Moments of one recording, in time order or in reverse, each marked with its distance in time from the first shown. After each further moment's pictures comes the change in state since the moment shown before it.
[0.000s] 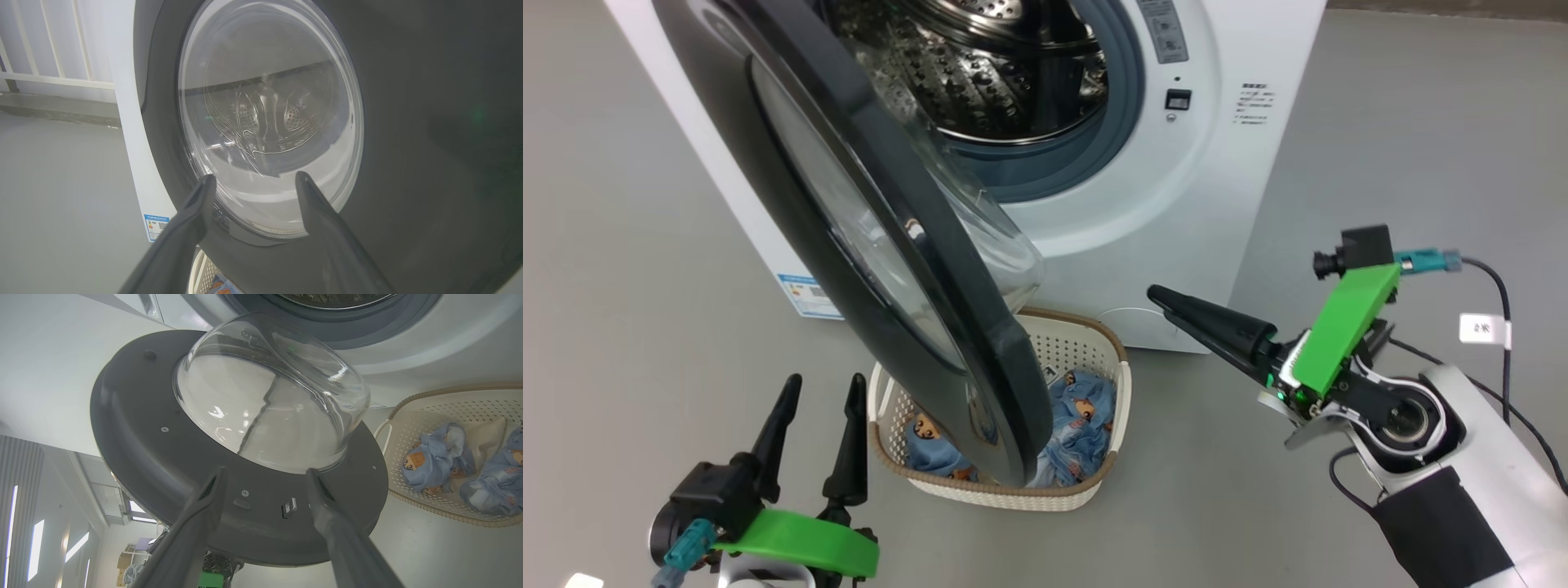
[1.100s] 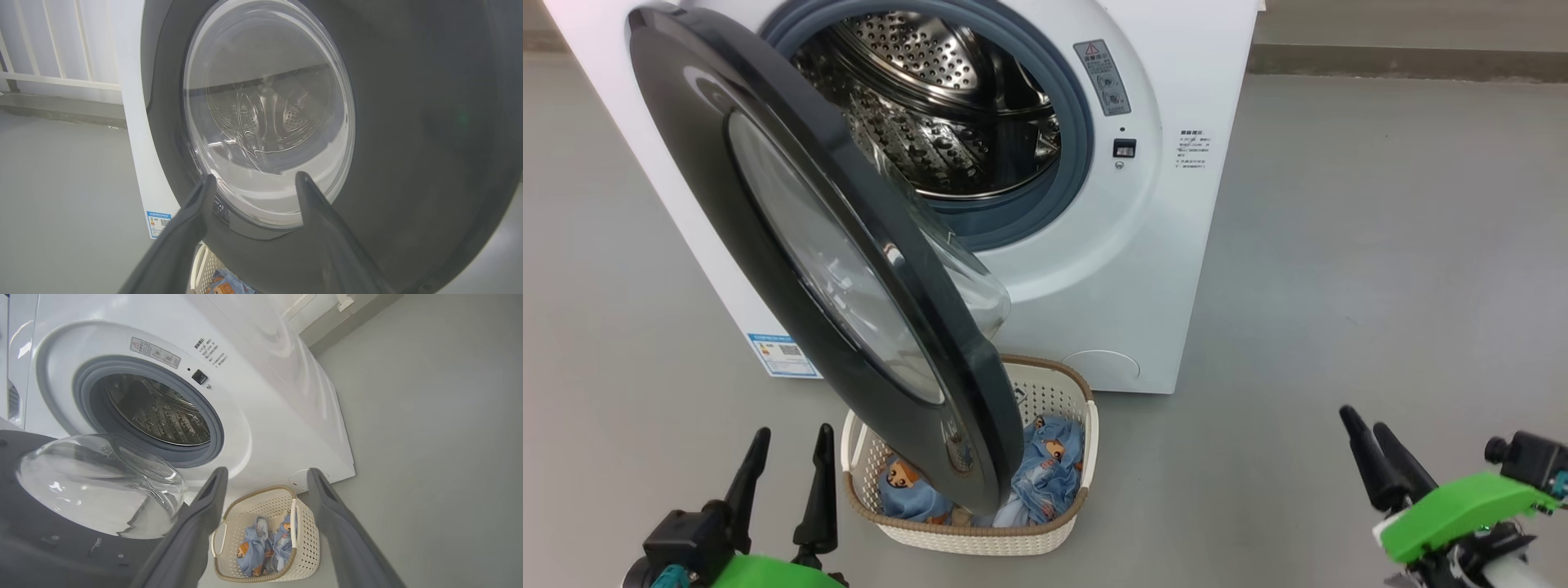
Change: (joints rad) left arm 0.087 0.026 0.052 0.012 -0.009 0.000 0.000; right arm 0.335 -0.189 0.084 0.094 -0.225 0.000 -0.778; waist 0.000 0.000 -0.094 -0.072
